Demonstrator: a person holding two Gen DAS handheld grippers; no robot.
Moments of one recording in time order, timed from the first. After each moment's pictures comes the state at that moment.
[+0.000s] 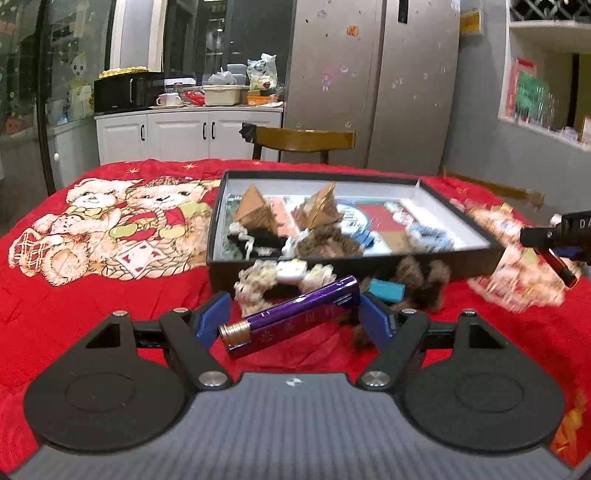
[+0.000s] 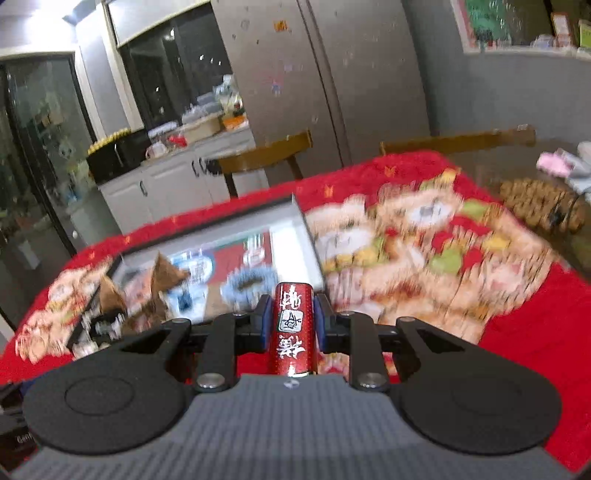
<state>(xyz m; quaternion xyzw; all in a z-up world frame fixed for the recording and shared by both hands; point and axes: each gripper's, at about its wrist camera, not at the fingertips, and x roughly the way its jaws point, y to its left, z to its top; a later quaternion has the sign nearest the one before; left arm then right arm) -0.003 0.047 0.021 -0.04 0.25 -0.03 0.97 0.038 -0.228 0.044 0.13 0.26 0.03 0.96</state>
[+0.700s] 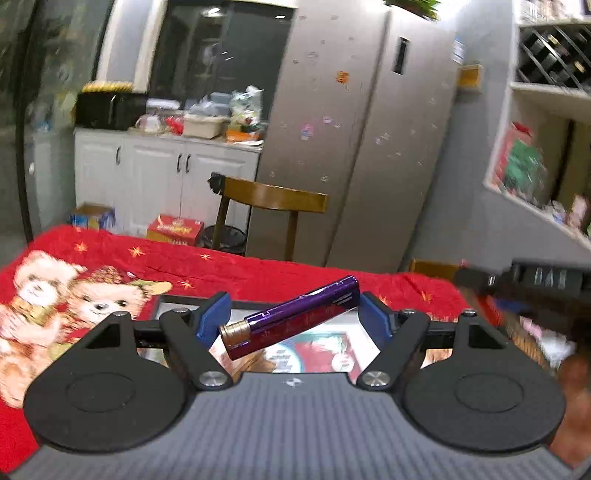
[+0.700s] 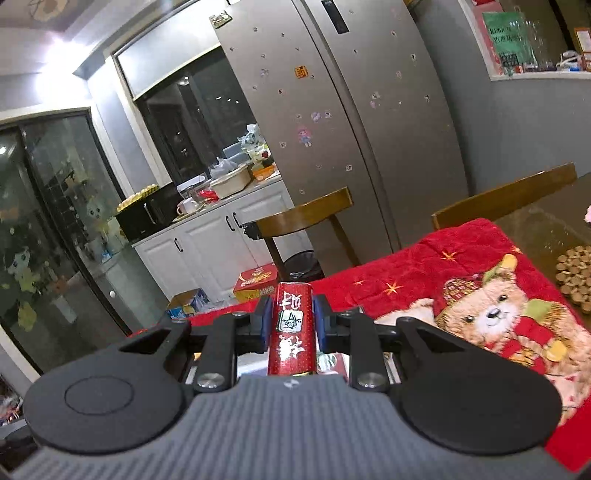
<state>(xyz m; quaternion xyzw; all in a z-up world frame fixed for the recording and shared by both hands) 0.103 0.007 0.147 -0.10 0.22 -0.05 0.97 0.135 -0.215 0.126 0.21 0.22 0.07 0.95</state>
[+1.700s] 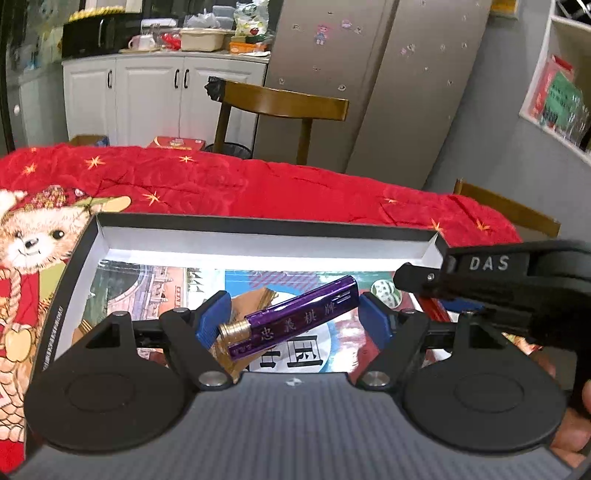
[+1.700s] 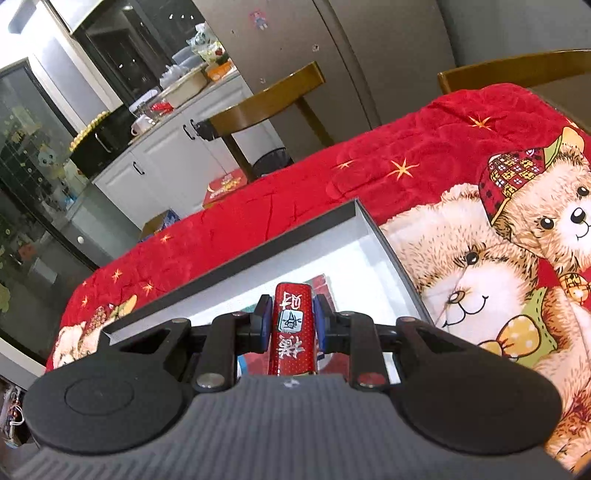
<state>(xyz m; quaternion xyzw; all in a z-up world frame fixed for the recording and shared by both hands) 0.217 -0.008 0.035 -0.07 0.35 -0.05 0.93 0.254 -0.192 0.001 0.23 0.39 0.06 0.89</state>
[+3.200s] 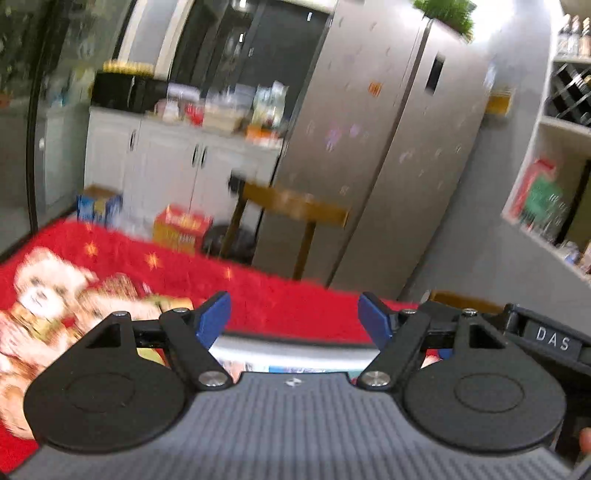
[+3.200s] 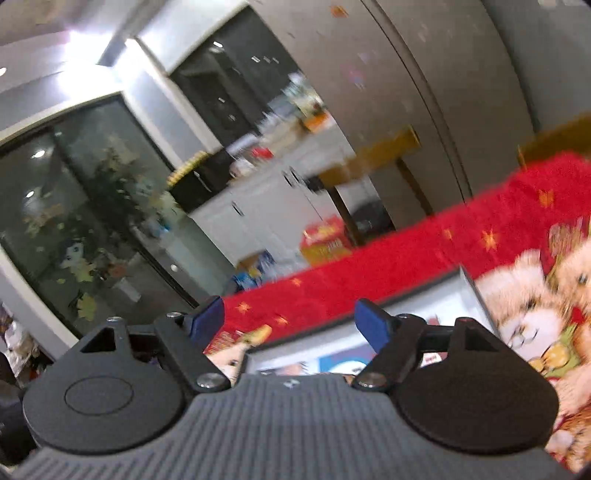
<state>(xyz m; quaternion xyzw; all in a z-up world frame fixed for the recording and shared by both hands) 0.134 0.073 0.169 -0.14 0.20 -0.04 0.97 0.164 -0.181 0.119 0.24 0.24 0.18 0.92</state>
